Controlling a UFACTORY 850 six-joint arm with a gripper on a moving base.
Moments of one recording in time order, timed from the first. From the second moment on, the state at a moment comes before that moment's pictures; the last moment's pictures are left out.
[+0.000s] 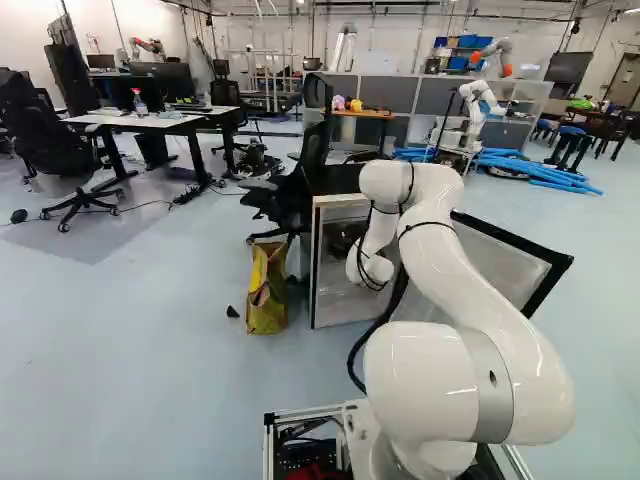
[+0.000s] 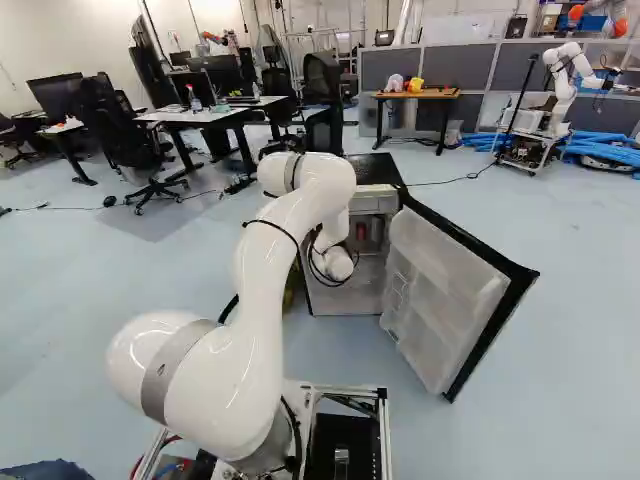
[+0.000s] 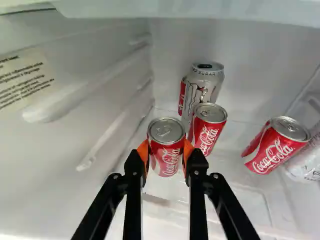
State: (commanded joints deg) arm -13.4 -75.0 -76.3 -31.1 66.0 0.0
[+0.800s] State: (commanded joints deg) arm -15.2 -60.9 -57.3 -31.1 66.0 0.0
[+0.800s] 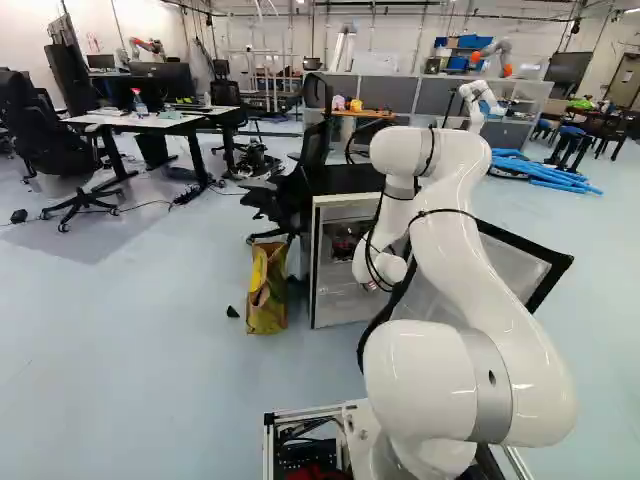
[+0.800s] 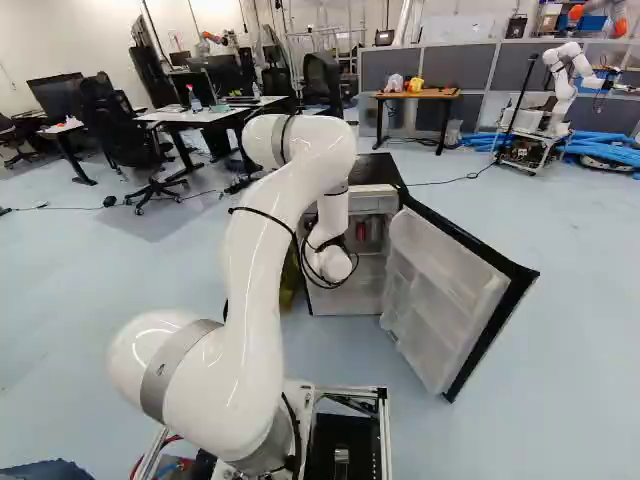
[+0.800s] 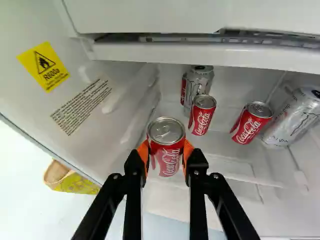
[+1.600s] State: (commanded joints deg) arm -16.8 -46.8 -40.4 -22.8 66.0 0.0
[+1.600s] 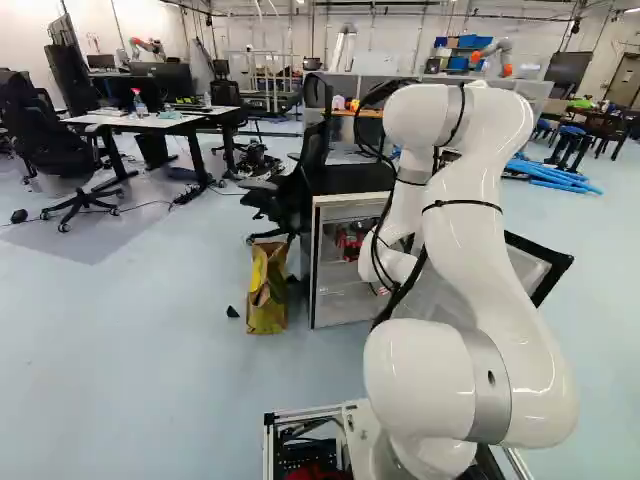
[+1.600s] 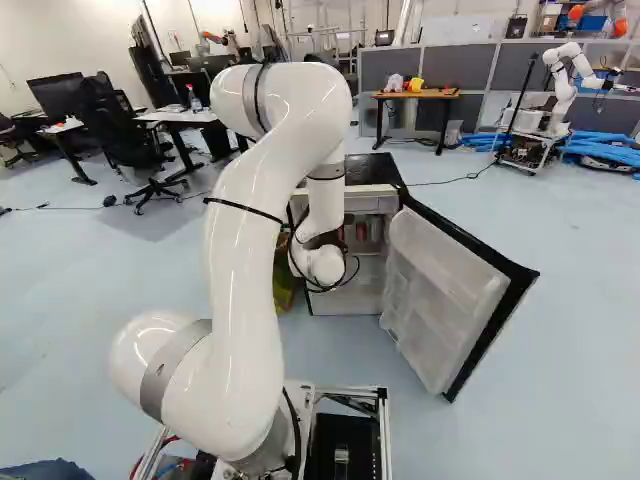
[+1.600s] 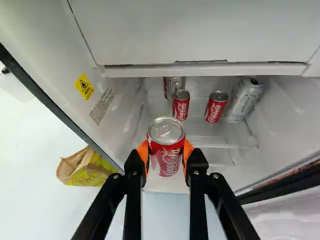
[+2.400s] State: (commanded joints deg) arm -17.7 -31.7 -24.7 -12.3 66.0 0.0
